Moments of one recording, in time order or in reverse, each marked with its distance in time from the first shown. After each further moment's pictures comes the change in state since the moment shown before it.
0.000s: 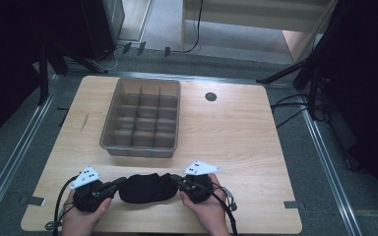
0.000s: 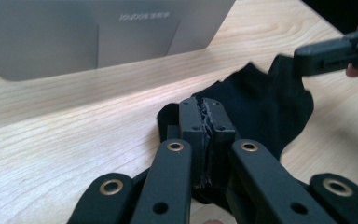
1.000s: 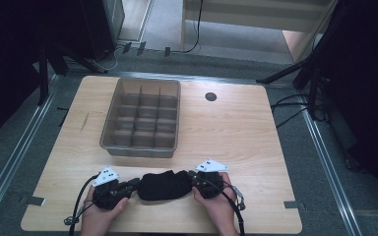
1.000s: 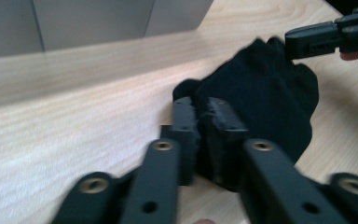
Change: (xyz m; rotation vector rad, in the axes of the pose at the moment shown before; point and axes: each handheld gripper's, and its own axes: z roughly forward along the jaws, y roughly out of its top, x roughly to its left) left arm -0.007 -0.009 0.045 0.026 -0.022 -0.006; right arm -0.036 -0.020 0.002 0.050 -0.193 0.021
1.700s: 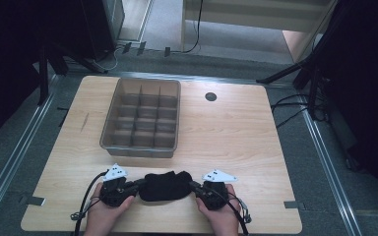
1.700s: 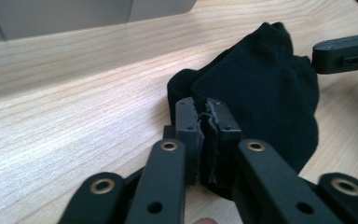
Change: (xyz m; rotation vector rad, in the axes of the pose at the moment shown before) left arm -0.005 0.005 0.016 0.091 -0.023 -0.003; right arm 0.006 -0.024 -0.017 0.008 0.054 0.110
